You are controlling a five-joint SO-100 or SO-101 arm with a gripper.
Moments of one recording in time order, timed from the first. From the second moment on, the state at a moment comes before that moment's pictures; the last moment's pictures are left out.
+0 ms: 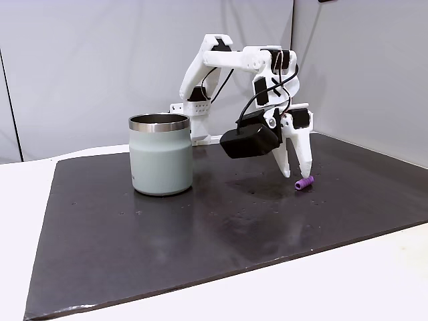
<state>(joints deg) -13.8 47.6 47.1 70.0 -0.5</state>
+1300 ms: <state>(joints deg) -17.0 39.8 40.9 69.5 -2.7</state>
